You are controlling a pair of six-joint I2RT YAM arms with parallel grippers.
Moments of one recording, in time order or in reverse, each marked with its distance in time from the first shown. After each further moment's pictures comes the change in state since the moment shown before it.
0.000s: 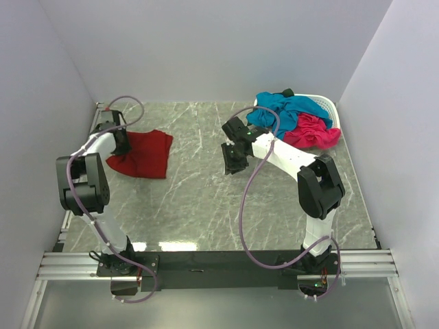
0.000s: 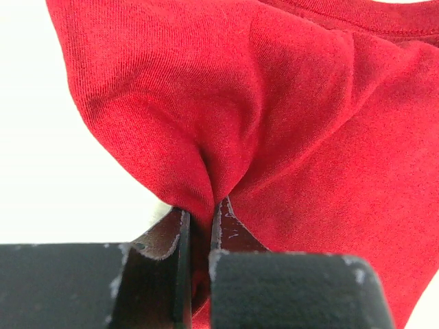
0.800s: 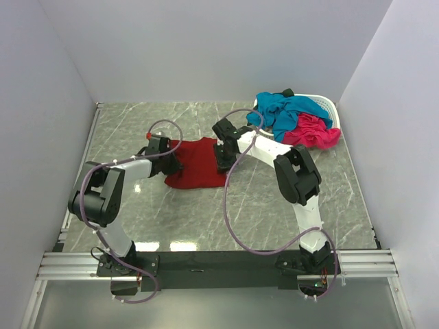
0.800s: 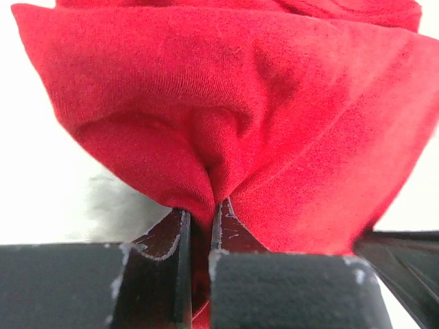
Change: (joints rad) left arm -0.394 -0.097 -0.370 0.371 0.195 -0.626; right arm 0.000 0.268 0.167 0.070 -0.021 -0.007
